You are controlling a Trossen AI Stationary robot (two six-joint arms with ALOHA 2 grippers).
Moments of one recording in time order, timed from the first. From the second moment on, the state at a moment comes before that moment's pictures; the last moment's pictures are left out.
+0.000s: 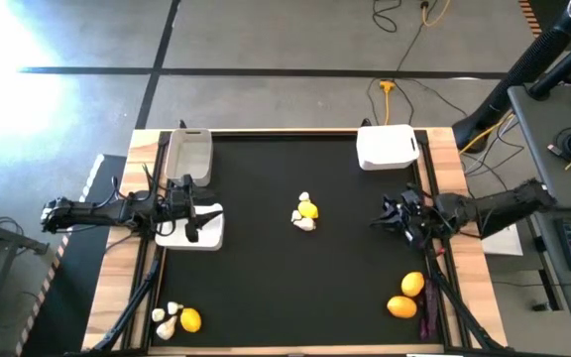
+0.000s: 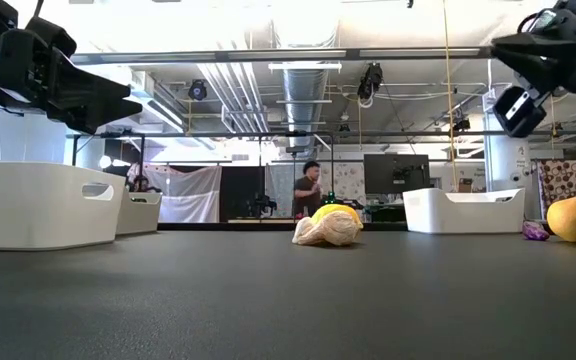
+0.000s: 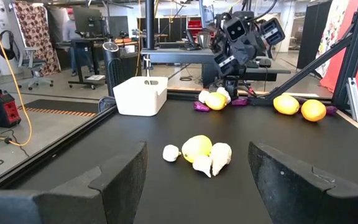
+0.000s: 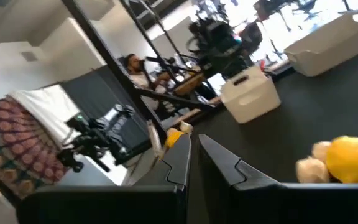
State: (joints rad) left arm -0.04 0.08 0.03 0.04 -0.25 -0.01; right arm 0.20 0.26 0.01 0.33 0.05 0.58
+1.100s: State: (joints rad) left arm -0.04 0.08 0.03 0.04 -0.25 -0.01; right arm 0.33 0.58 0.01 0.45 0.64 0.39
